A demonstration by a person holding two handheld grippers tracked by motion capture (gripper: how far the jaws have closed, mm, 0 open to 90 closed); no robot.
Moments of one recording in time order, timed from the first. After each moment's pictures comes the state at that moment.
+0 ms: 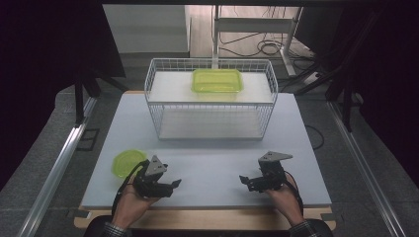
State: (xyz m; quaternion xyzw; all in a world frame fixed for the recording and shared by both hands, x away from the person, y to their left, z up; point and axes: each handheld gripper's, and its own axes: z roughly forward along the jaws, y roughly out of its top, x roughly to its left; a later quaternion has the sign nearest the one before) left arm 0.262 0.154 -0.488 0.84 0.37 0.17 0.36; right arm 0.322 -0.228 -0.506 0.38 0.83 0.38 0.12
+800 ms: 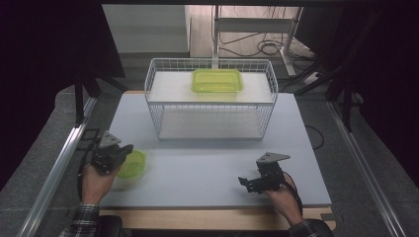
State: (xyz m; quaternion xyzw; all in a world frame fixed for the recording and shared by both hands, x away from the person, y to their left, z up) left arm 0.297 0.278 -0.476 0.75 0.50 0.25 0.35; right arm 0.321 -0.224 -0.510 0.37 0.84 0.37 0.12
